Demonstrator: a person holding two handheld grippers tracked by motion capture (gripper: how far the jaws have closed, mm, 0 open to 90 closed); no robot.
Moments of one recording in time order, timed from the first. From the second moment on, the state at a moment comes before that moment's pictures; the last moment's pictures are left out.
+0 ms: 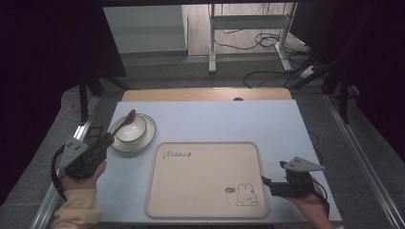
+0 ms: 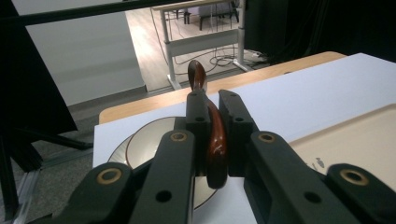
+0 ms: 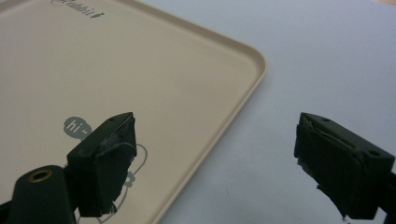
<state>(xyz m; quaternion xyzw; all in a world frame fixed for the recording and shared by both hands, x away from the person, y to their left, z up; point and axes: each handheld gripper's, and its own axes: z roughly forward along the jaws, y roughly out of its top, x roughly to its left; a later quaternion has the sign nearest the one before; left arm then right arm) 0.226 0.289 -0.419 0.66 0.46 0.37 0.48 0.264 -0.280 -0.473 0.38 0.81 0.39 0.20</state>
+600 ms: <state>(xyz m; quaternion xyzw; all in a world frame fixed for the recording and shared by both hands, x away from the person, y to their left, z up) 0.227 0.262 -0.425 0.69 0.42 0.35 0.47 0.263 -0.281 -0.472 0.38 0.81 0.39 0.21</state>
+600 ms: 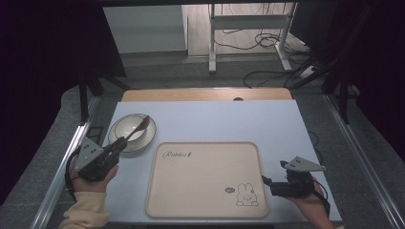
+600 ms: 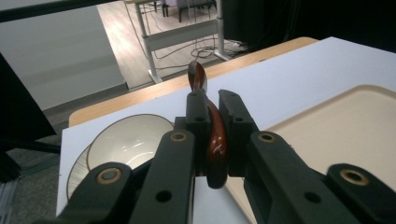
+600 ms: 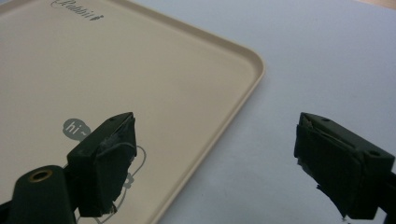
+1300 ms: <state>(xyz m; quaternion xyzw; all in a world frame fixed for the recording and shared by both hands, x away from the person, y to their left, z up) 0.226 0.243 -0.430 0.71 0.41 0.33 0.47 0.263 -0.281 -0.473 0.38 0.81 0.39 0.21</state>
